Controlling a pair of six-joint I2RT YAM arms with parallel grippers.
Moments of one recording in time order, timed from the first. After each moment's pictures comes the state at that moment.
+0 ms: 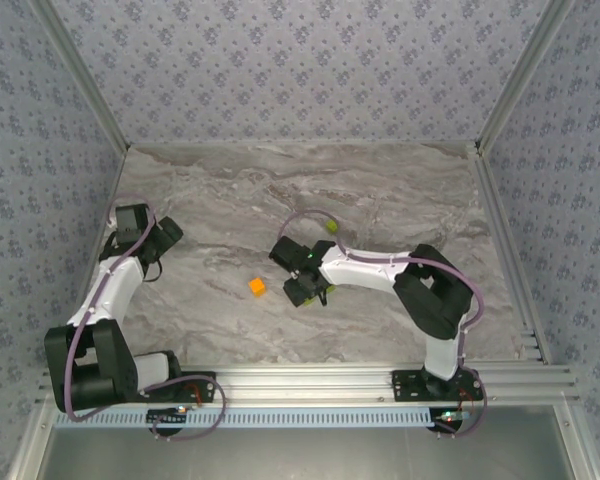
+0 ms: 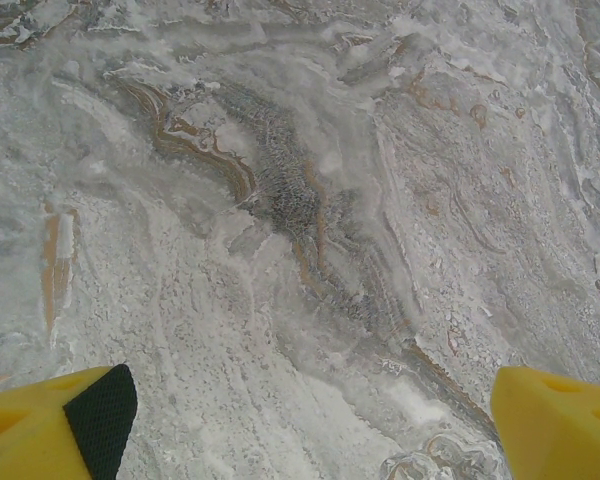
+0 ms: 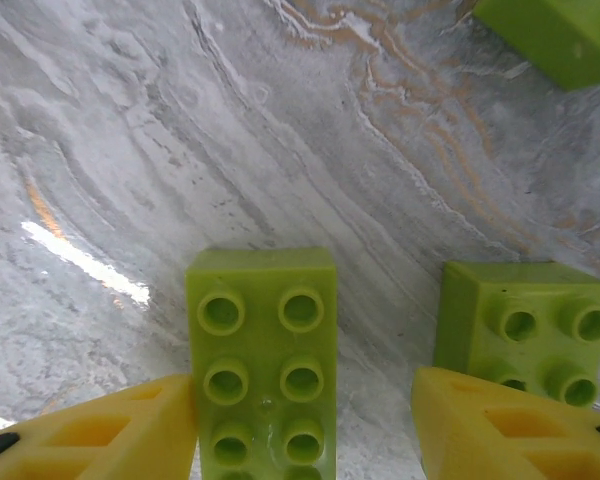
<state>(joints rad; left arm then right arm) 0.12 1.23 0.76 -0.39 -0.07 -0.60 0.96 1.86 1.22 -0.70 0.14 0.32</state>
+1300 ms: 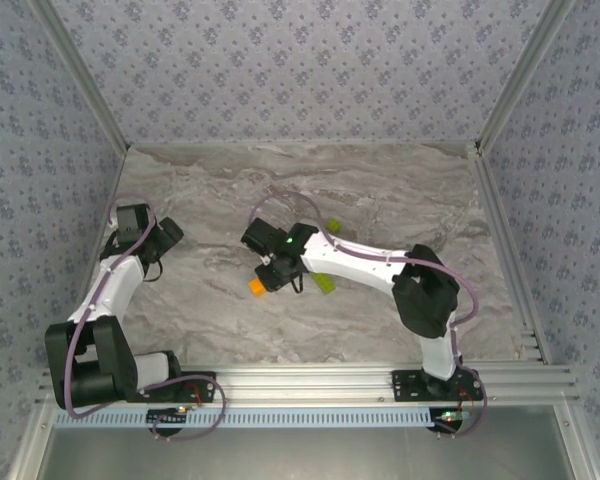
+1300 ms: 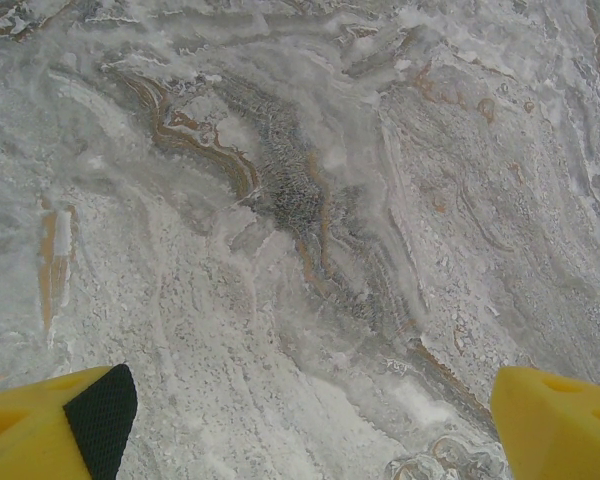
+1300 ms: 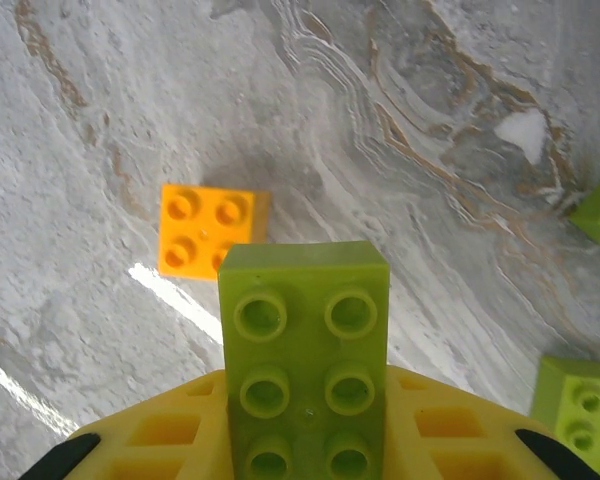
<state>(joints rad) 0.12 1.25 0.76 -0.38 -0.07 -0.60 1.02 1.94 1.58 -0.86 0.05 0.34</state>
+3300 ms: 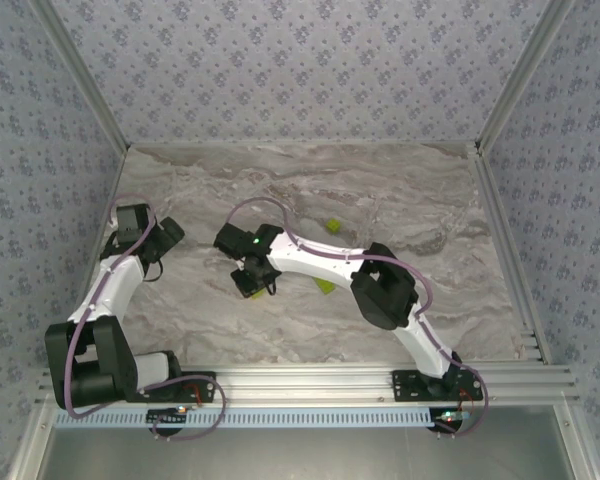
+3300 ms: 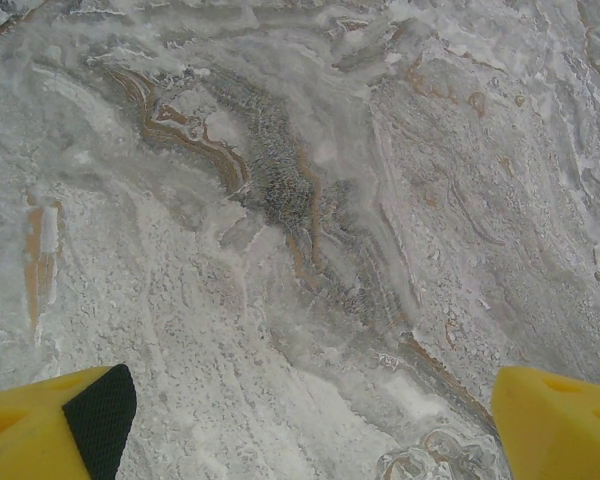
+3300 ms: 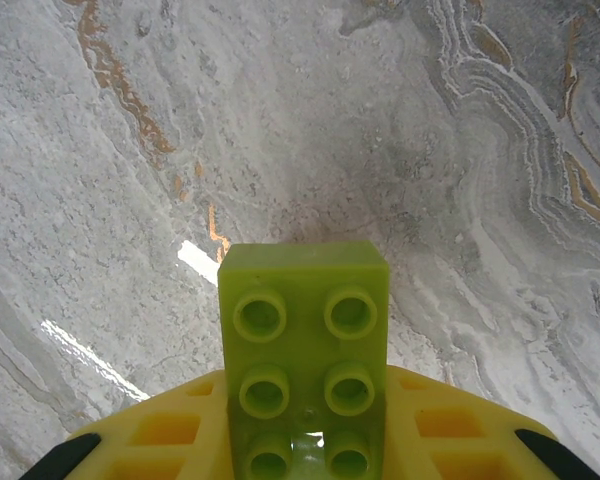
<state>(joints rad) 0.12 1.25 0.76 -0.38 -0.05 -0.60 1.07 2.21 1.88 -0.98 -0.01 0.40</state>
